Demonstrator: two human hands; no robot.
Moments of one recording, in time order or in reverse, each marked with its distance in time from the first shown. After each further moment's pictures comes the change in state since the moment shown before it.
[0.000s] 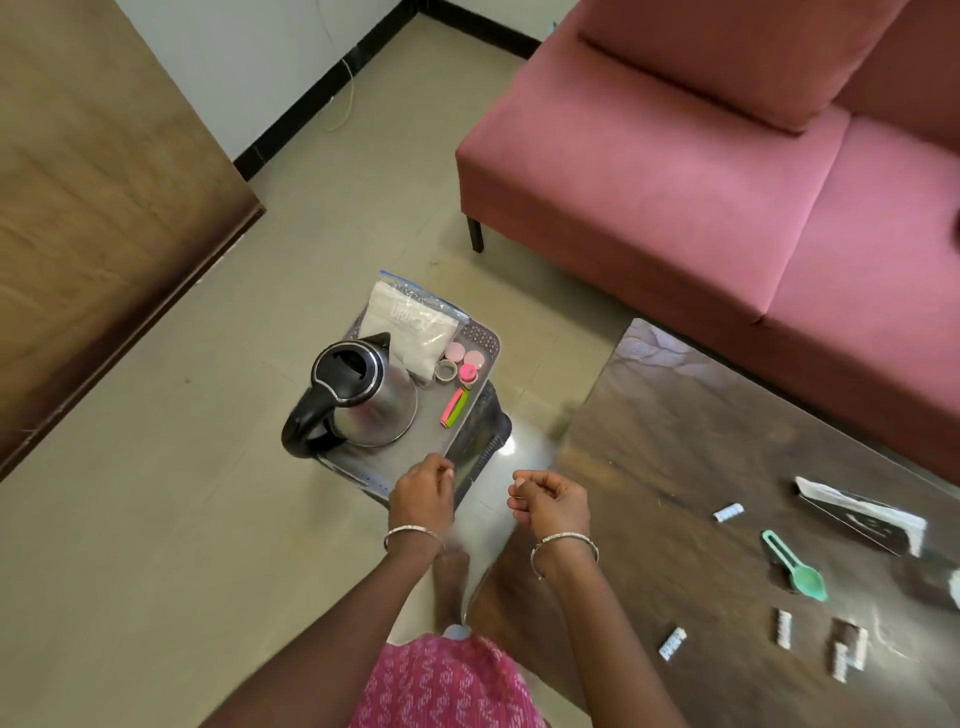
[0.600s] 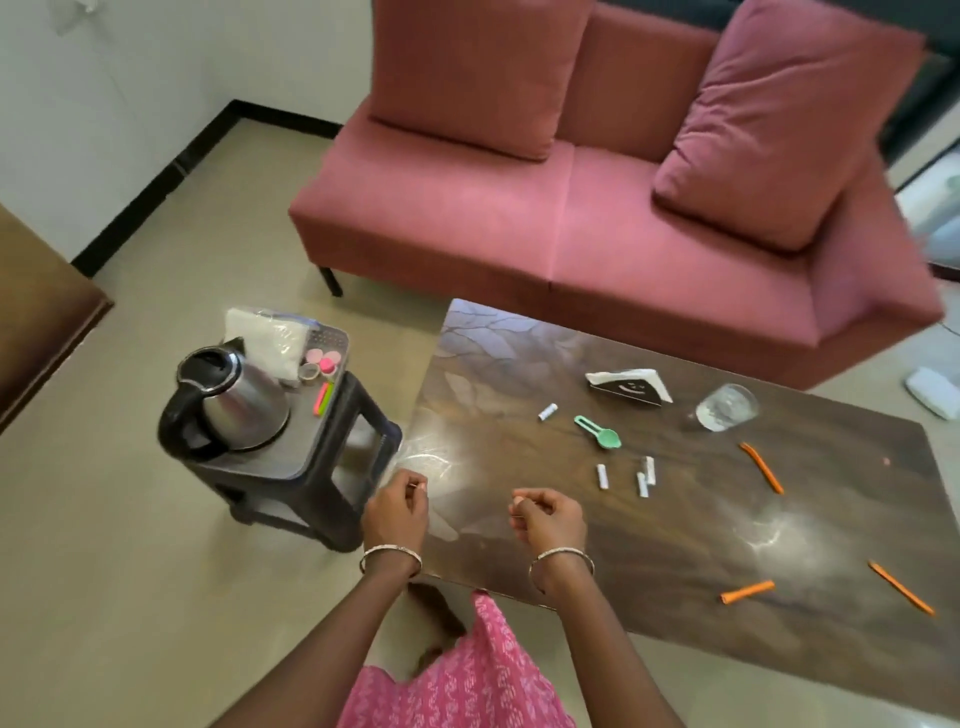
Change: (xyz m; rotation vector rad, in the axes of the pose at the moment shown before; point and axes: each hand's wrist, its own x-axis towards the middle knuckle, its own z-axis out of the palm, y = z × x) left_hand -0.211 0.085 0.018 -0.139 -0.063 0.187; right_hand -0.176 0.062 -0.210 0.154 0.287 -0.131
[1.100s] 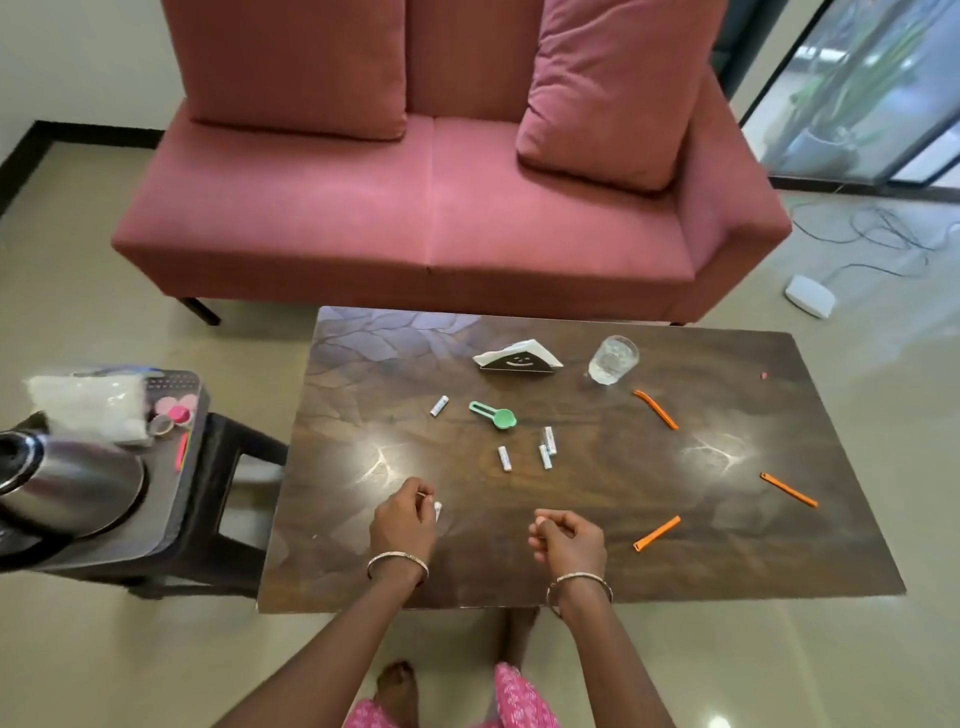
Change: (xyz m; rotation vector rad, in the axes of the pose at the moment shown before) left_hand -0.030 0.087 0.139 0.060 -0.234 0.143; right_hand 0.048 0.033 -0.164 0.147 0.301 0.099
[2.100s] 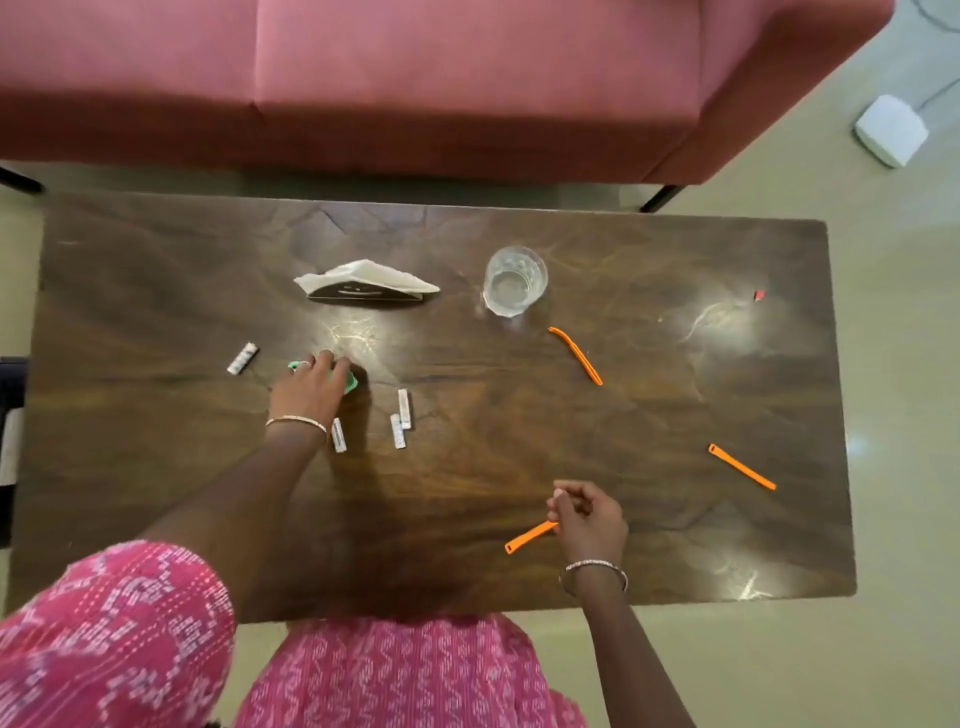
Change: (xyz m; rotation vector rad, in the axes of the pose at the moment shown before) left_hand 0.194 0.069 0.237 1.037 -0.317 0.285; right_hand 0.289 0.018 -0.181 -0.271 0.075 0.081
